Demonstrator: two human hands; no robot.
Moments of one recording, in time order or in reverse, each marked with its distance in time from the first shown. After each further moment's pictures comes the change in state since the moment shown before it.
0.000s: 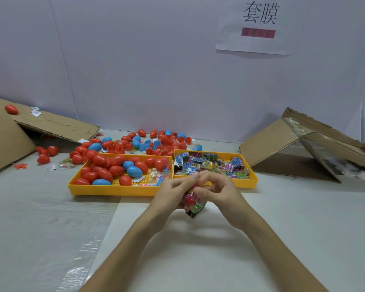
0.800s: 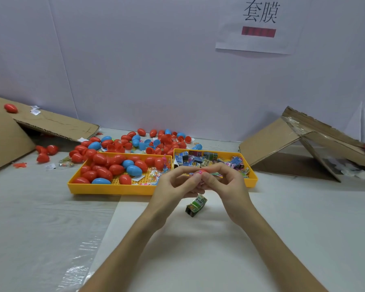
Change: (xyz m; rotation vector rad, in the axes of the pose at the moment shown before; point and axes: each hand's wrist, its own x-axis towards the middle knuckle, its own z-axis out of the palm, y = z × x) left_hand -0.002 0.002 0.001 -0.024 0.041 0.188; right_hand 0.002 -0.001 -0.003 -0.051 0.309 -0.062
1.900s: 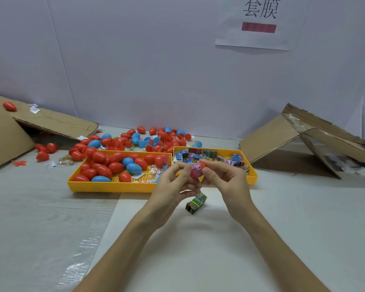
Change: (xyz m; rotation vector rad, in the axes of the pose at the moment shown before) left_hand 0.002 -0.001 0.001 -0.183 -0.012 -0.091; right_hand -0.002 -0.003 0.003 -0.003 0.010 -0.066
